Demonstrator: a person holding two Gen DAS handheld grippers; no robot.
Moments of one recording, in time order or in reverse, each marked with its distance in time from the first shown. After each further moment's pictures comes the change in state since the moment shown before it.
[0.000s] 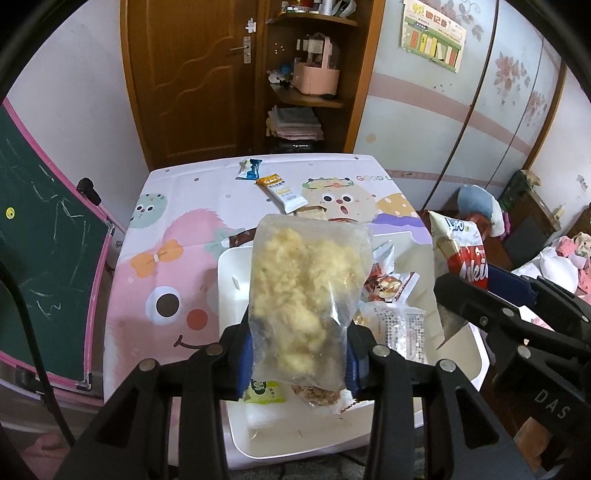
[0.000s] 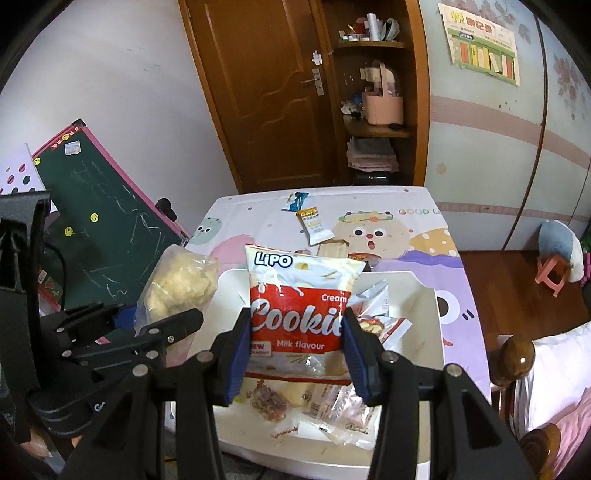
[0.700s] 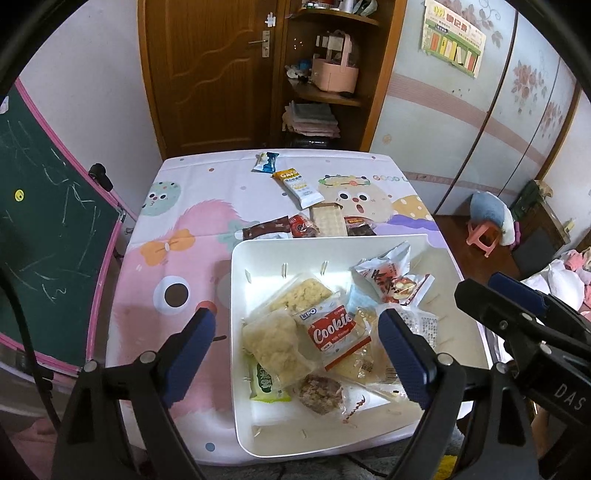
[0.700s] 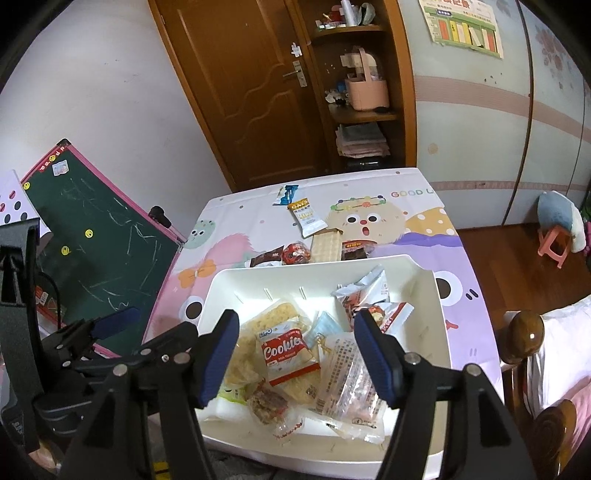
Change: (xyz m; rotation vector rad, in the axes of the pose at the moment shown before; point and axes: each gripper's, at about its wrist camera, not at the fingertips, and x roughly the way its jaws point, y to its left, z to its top) left arm 0.007 0.011 -0.001 -0.060 0.015 0.034; right arm 0.004 -0.016 0.000 0.093 0.023 0.003
